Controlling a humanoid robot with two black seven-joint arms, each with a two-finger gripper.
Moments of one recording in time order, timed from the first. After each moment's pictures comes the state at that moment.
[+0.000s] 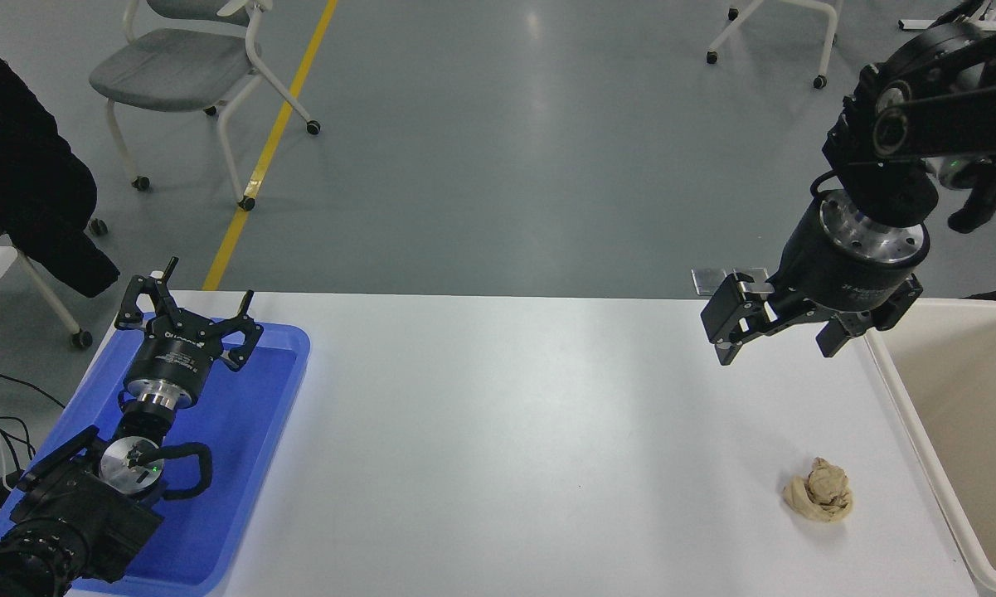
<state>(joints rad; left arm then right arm) -0.64 0.20 -0.88 -0.19 -0.21 -0.79 -0.30 2.32 -0.26 -1.28 1.49 -0.10 0.78 -0.12</state>
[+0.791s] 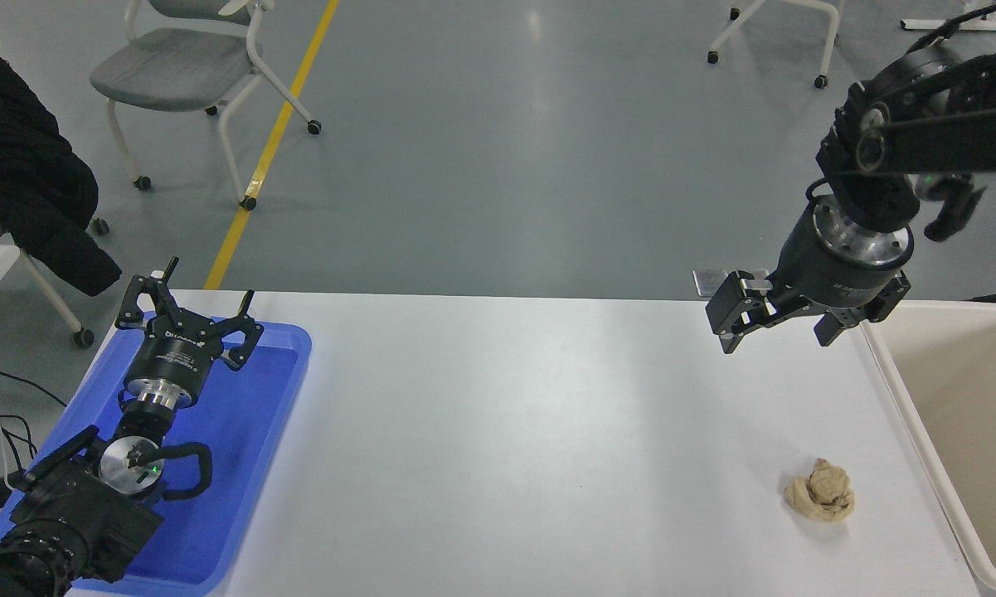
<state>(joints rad) -0.64 0.20 -0.88 -0.20 -0.21 -0.79 -0.30 2.07 -0.35 -1.20 1.33 -0.24 0.74 -0.12</state>
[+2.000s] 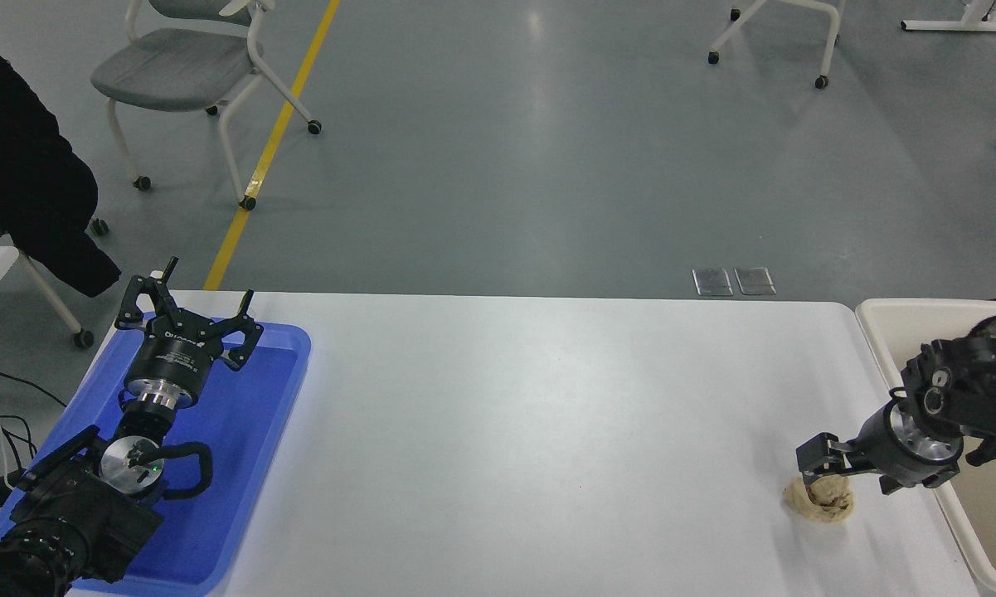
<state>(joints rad) -0.64 0.20 -0.88 -0.20 -0.21 -0.79 -0.30 1.02 -0.59 -0.49 0.85 -0.81 0.54 -0.11</state>
